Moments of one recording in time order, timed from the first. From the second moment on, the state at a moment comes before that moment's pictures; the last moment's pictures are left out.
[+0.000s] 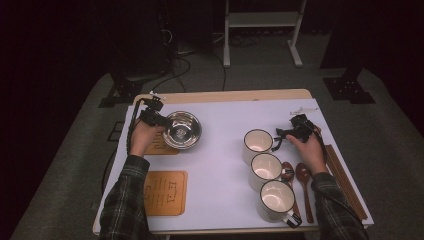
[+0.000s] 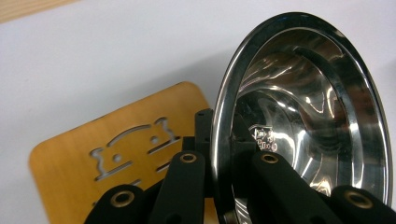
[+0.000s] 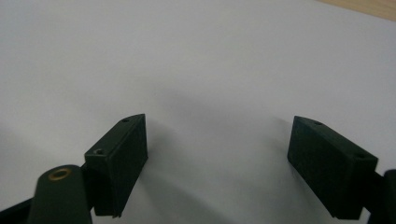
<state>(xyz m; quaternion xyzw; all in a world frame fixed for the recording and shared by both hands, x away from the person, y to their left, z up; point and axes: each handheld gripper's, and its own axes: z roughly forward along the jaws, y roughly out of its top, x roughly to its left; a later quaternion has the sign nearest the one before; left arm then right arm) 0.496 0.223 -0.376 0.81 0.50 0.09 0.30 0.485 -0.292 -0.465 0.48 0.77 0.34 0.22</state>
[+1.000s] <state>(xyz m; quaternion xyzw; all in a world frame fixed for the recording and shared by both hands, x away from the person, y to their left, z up) 0.505 0.273 -0.396 0.78 0.56 0.09 0.27 0.485 -0.292 -0.466 0.48 0.77 0.35 0.22</state>
